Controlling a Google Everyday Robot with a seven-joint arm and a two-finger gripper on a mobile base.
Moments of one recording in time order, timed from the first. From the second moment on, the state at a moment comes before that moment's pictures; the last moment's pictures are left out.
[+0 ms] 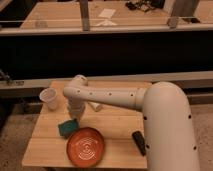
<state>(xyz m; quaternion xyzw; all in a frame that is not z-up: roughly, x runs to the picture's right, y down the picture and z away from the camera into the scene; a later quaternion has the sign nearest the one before) -0.159 0.164 0.820 -0.26 -0.27 -0.48 0.80</state>
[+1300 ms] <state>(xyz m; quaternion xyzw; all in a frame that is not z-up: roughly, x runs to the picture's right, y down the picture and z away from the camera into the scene) -0.139 0.167 0.819 -0.27 -0.27 -0.45 0.80</state>
